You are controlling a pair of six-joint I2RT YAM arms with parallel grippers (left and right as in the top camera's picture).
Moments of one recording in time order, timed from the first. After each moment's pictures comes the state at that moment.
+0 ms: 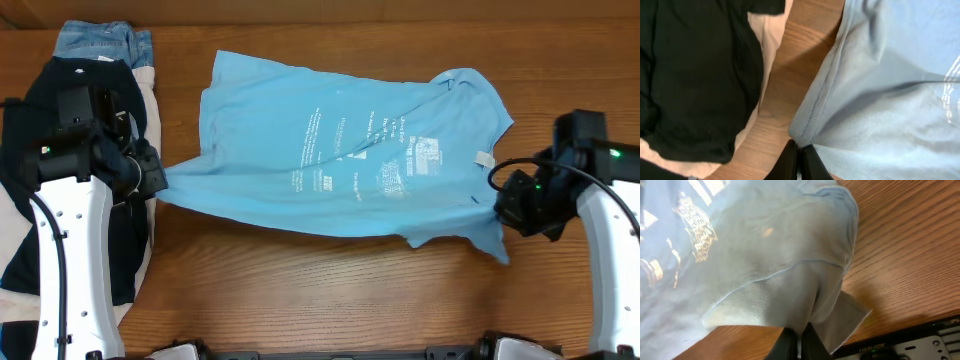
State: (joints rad) left arm 0.21 1.44 1.43 -1.29 -0.02 -0.15; right arm -0.20 1.38 1.26 -1.42 -0.19 0.38
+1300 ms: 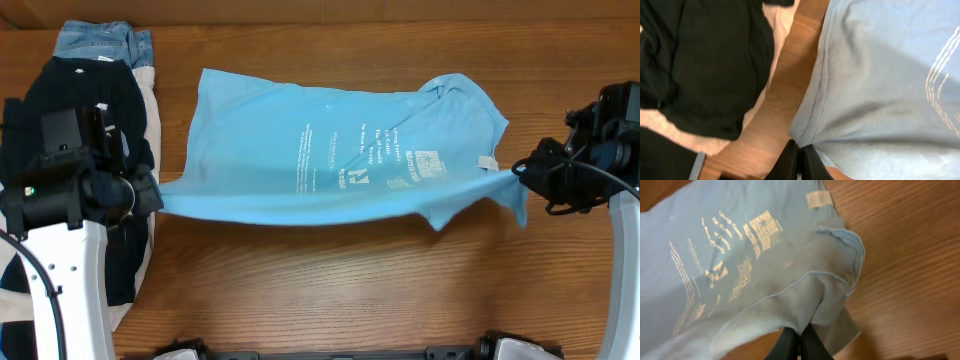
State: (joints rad) left arm 0.21 1.29 1.43 -1.37 -0.04 -0.18; right arm -0.24 1.36 1.50 -1.40 -0.19 0.28
